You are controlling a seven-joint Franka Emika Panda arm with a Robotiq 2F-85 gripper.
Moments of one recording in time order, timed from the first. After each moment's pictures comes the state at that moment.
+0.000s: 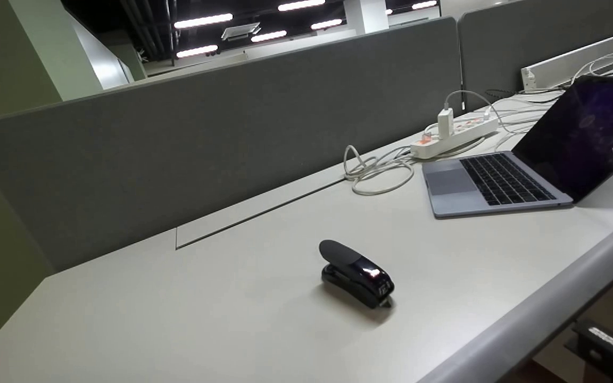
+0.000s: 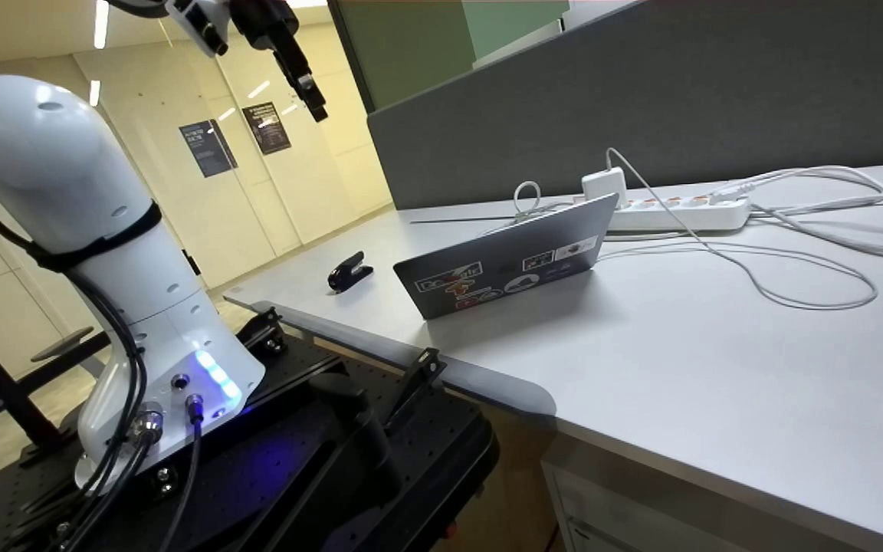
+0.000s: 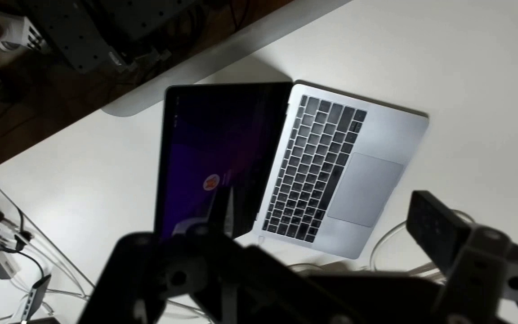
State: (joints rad) arm -0.17 -0.94 0.13 -2.80 -0.06 1.98 0.42
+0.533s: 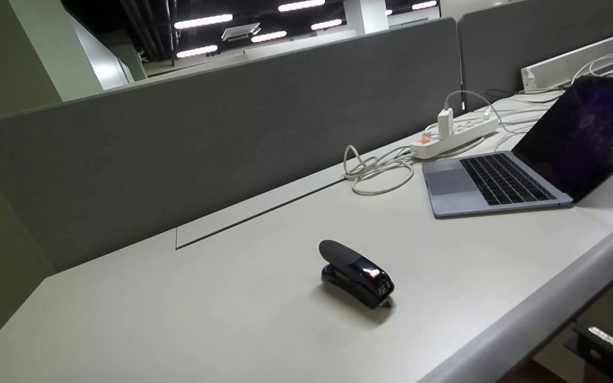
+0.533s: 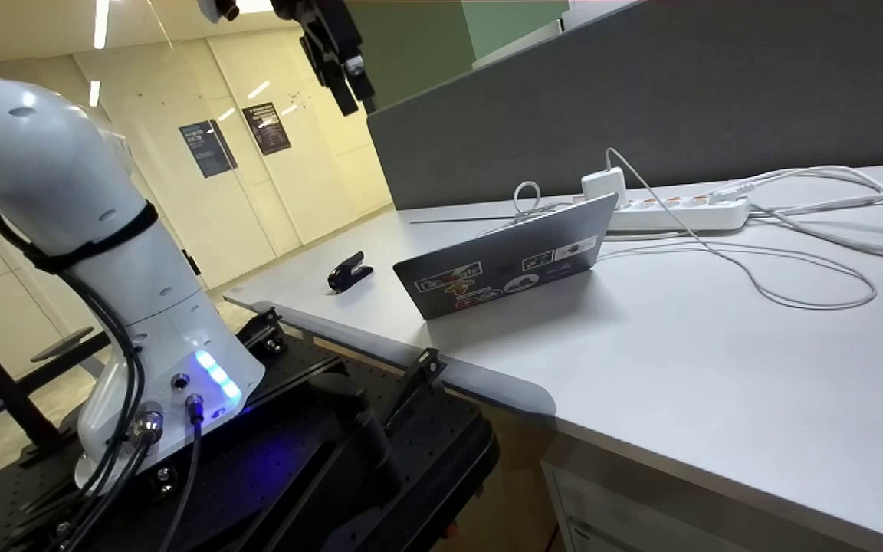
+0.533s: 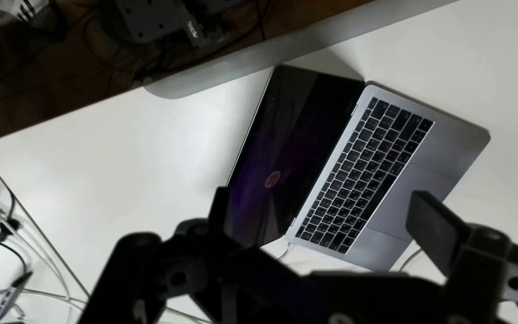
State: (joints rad) arm -0.32 -0.87 -0.24 -2.80 -0.22 2.06 -0.06
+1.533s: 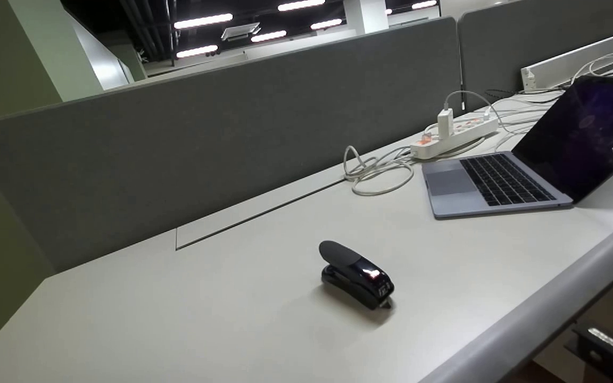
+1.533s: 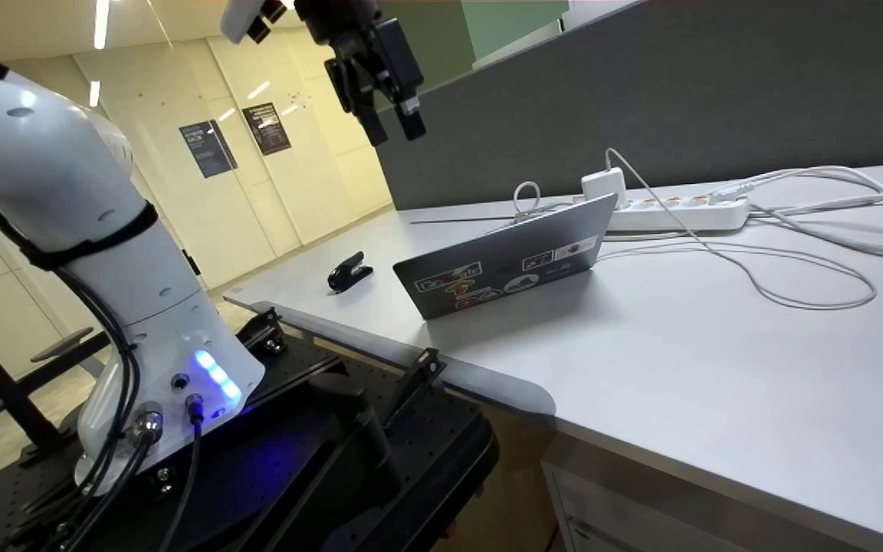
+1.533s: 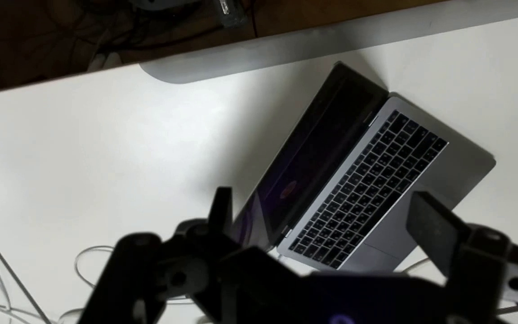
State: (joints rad) arm -0.34 -0.69 -0.48 -2.79 -0.23 2.24 -0.38
